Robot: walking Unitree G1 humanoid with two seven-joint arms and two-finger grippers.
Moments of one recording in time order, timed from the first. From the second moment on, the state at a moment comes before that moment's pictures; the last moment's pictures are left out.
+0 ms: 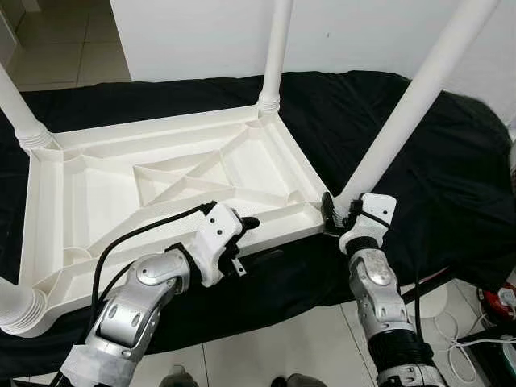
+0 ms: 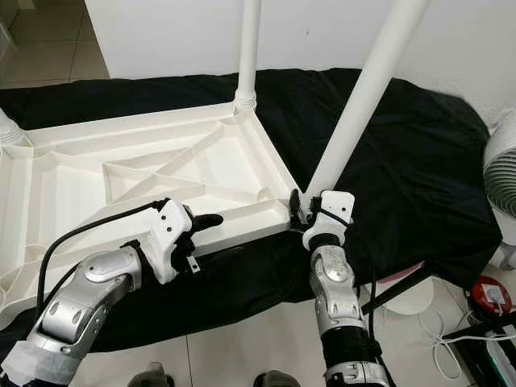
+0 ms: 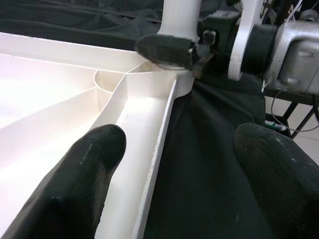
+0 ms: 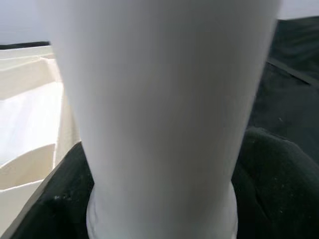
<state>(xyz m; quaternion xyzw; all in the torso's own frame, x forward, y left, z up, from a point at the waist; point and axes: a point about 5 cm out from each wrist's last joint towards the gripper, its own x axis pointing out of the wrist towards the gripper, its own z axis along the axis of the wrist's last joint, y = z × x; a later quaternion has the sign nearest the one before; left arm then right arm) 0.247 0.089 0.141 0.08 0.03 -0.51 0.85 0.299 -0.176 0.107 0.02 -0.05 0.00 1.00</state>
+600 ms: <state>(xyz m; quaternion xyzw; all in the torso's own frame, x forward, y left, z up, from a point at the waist) 0.260 0.074 0.156 0.08 0.00 -0.52 0.85 0.306 -0.202 0.133 -0.06 -0.08 0.18 0.98</state>
